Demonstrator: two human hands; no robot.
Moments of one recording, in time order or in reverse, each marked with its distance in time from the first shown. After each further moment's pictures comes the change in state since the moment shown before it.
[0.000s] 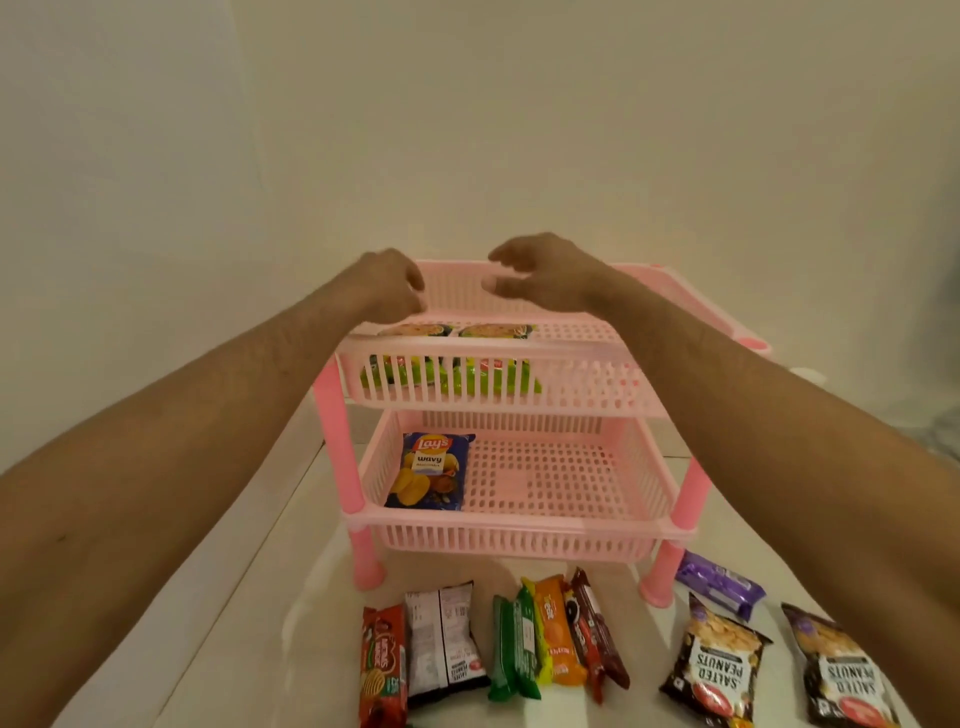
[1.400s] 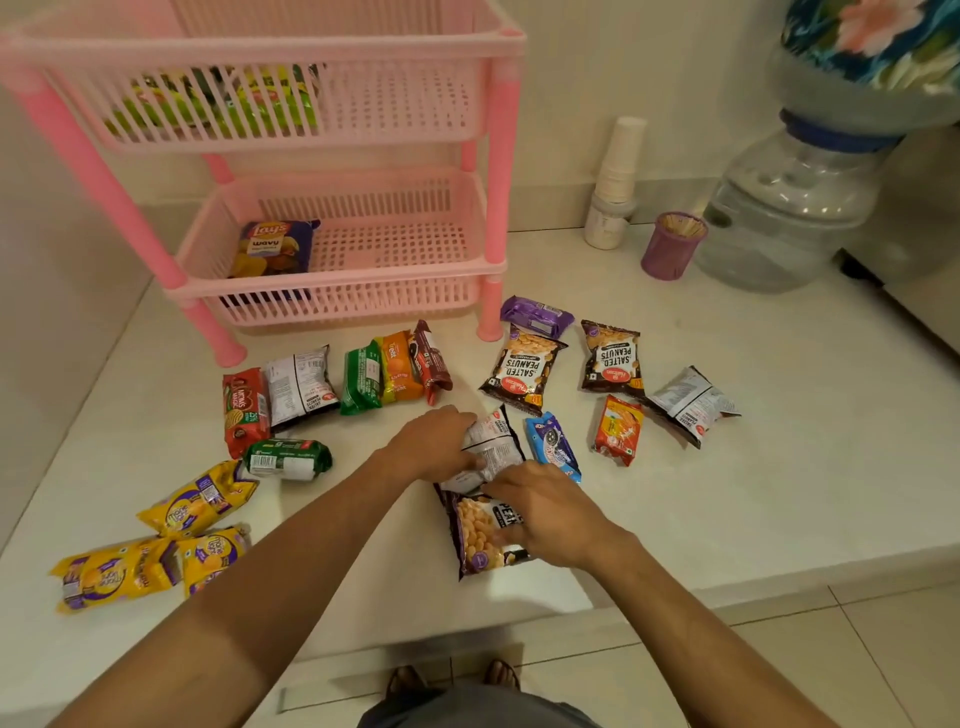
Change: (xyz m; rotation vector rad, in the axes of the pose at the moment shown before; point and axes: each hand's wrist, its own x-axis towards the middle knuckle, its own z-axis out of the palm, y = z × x) left_hand -0.298 0.133 0.329 0.036 -0.665 0.351; right_hand -0.478 0.096 0.196 -0.168 -0.415 0.152
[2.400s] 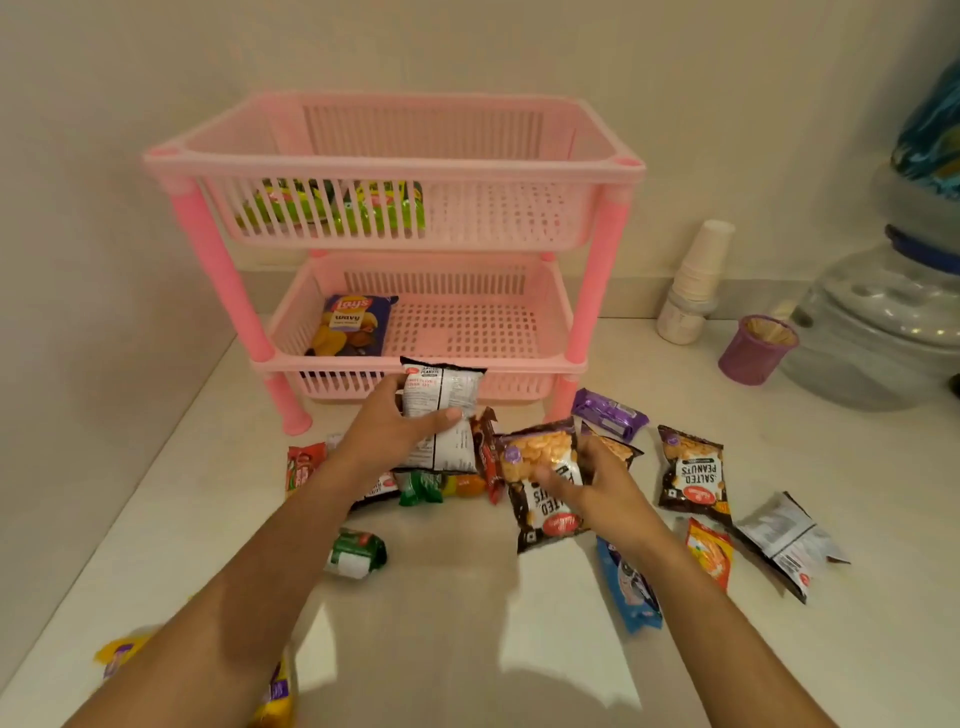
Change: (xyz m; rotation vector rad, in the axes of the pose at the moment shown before) left_hand -0.020 -0.101 -0.110 -1.135 0.556 -0.174; right_hand 0.096 0.005 -0.088 0.993 0.313 0.335
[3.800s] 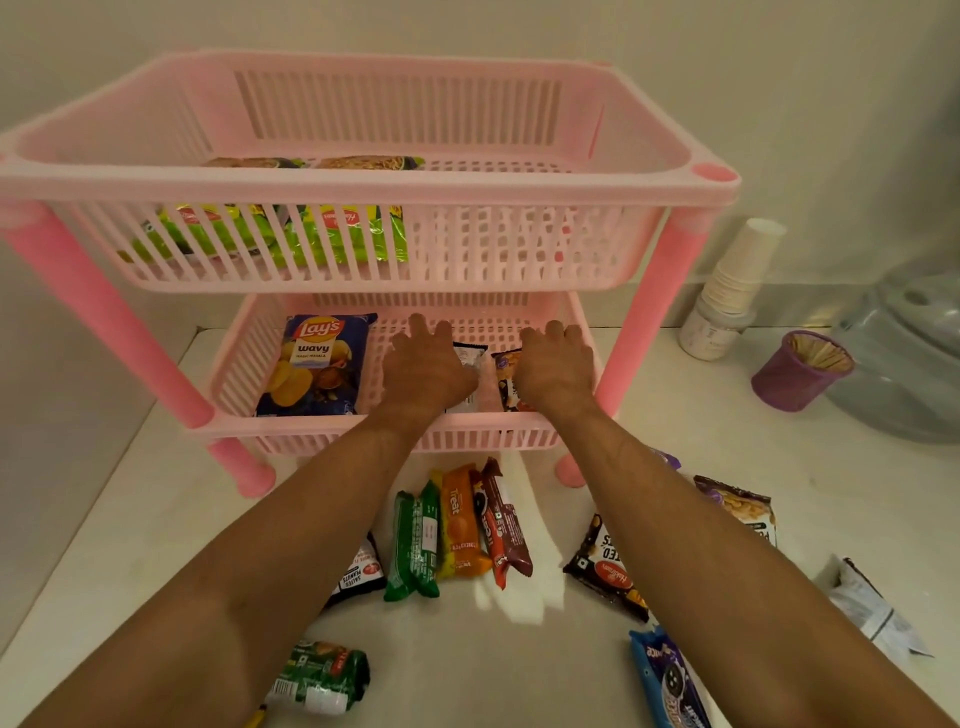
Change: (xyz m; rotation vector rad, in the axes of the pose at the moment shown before) left_hand 0.192 0.017 0.046 1.091 0.123 0.041; right_hand 0.246 -0.065 0.023 -1.083 0.187 0.014
